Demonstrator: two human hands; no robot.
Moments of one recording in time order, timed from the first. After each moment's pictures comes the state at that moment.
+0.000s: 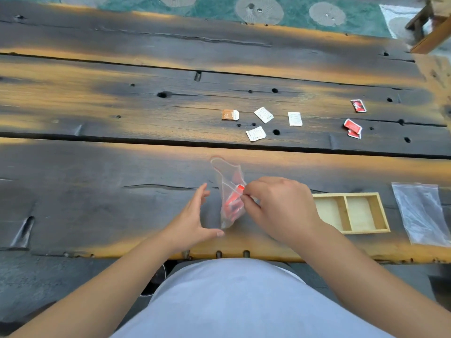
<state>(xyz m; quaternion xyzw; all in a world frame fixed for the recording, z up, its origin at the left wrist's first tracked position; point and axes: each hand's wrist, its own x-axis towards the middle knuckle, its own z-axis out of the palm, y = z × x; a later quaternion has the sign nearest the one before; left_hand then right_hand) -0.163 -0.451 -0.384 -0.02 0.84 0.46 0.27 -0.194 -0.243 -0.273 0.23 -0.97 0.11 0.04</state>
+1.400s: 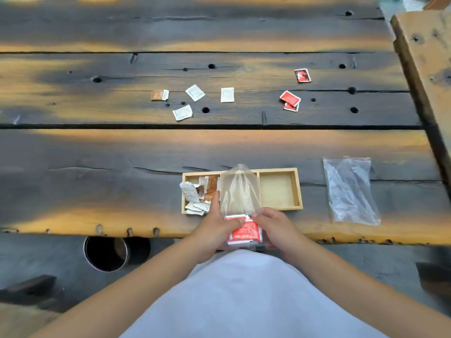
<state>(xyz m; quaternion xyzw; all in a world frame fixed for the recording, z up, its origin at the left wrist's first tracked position) -0.135 -0.088 -0.378 -0.24 0.57 0.72 0.31 -0.149 0.074 -0.372 -0.25 -0.68 0.56 -0.41</state>
